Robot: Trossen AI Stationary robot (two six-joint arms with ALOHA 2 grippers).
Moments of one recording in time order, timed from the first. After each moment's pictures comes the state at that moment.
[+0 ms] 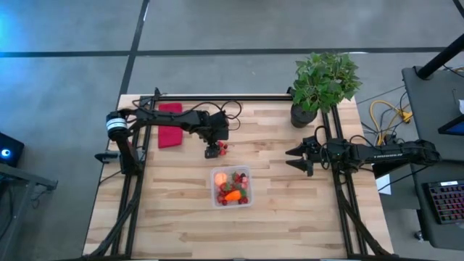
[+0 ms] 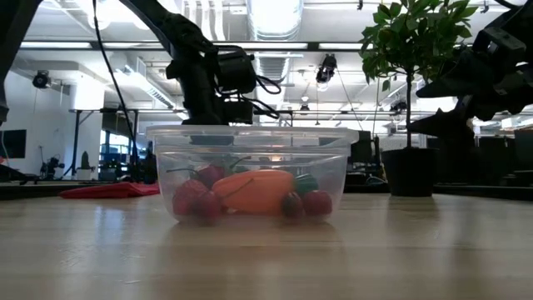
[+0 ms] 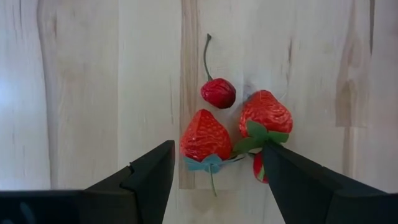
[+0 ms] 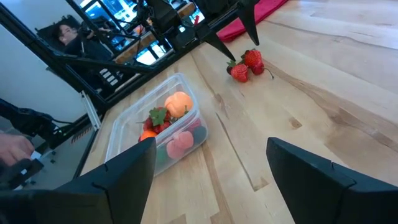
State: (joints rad) left arm 0.32 1.76 1.16 -0.58 0.07 0.29; right arm -0.04 0.40 0.01 0.16 -0.02 0.58
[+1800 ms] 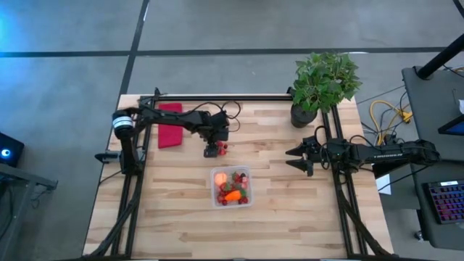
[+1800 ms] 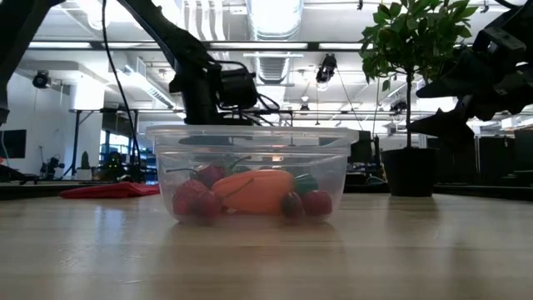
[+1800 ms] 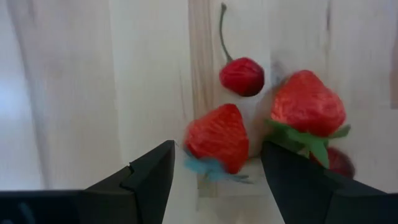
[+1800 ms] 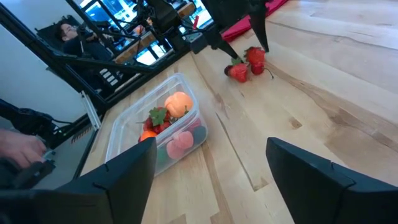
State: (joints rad) left arm 0.35 1.83 1.15 -0.54 0.06 0.40; right arm -0.04 0.40 0.01 0.16 -0.02 0.58
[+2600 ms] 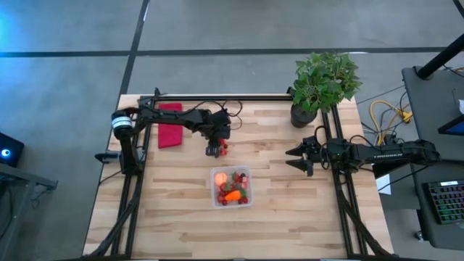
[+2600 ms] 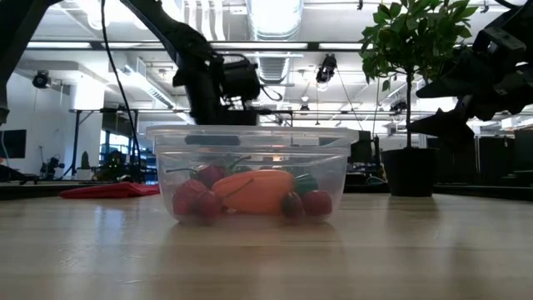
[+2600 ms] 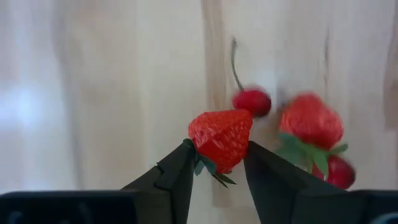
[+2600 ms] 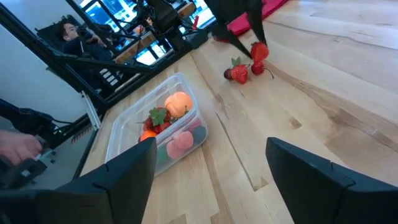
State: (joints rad) left arm 0.35 1.82 1.18 -0.54 0.04 0.41; right arm -0.04 0.40 0.01 0.16 -0.02 0.58
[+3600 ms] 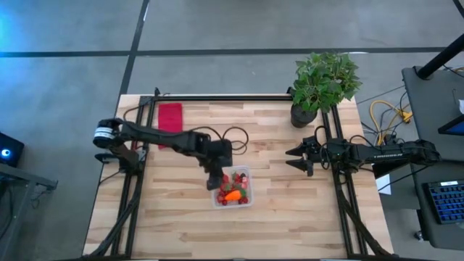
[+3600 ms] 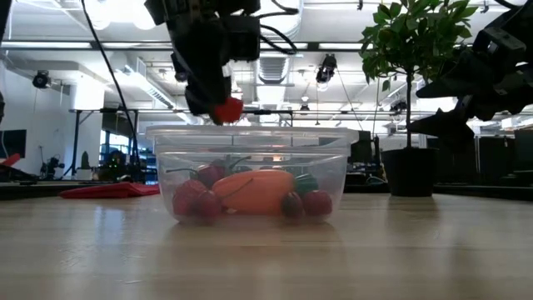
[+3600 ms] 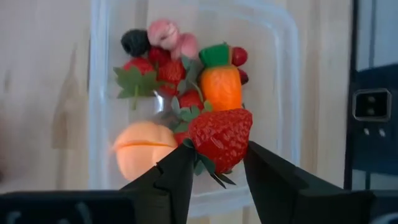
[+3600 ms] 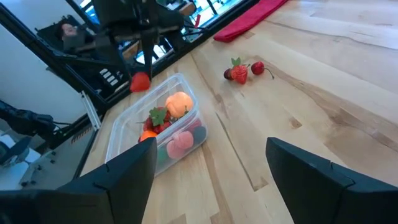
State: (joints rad) left arm -0.03 1.65 1.24 -0.65 0.34 -0.26; right arm -0.04 0.40 0.01 0.16 -0.02 0.58
